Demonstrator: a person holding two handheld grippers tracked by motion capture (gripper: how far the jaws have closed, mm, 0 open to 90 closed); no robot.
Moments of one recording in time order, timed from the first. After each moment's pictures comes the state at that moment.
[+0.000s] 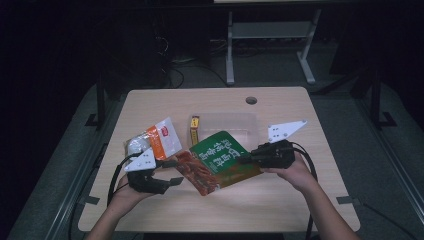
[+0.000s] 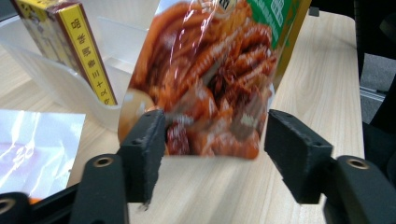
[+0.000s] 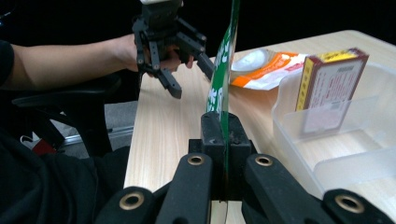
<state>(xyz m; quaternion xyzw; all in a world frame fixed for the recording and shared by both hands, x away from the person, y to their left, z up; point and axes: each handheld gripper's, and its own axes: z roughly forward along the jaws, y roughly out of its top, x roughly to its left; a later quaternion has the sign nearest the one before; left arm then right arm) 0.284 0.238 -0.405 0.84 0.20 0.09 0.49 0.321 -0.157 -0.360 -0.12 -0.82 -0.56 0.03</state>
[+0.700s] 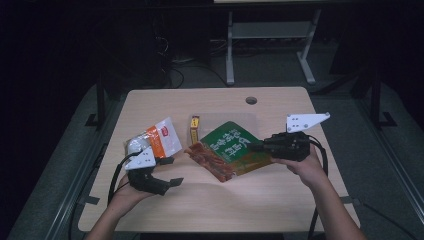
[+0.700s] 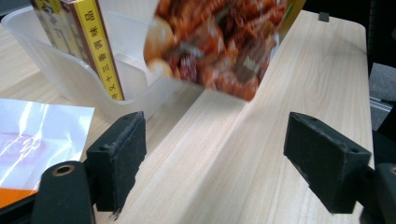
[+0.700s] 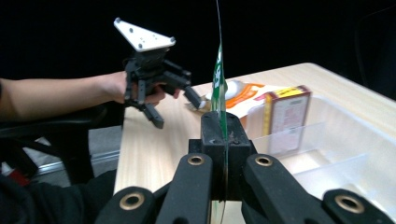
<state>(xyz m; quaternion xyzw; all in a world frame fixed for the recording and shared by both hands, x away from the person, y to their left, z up) 0.290 0.239 -0.409 0.84 0.22 0.10 0.49 0.319 -0.184 -0.331 -0.15 -0.79 -0.60 -0.01</state>
